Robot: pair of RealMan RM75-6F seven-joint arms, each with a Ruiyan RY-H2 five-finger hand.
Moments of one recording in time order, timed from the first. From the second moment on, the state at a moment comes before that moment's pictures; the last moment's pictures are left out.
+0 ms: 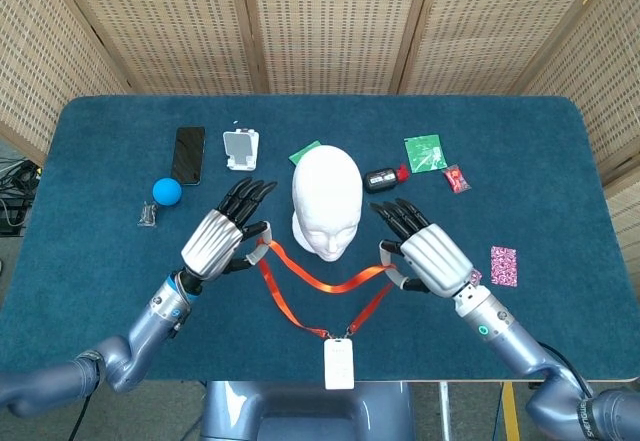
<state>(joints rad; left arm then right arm) -0.70 -1.65 -0.15 -1.28 1.67 1.38 -0.08 0.63 -1.22 0.12 -1.70 -1.60 1.17 0.04</state>
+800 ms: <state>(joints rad) -0.79 -1.53 -0.39 -1.43 1.32 1.17 -0.07 0.74 -1.11 0.42 -1.87 -1.16 1.07 0.09</state>
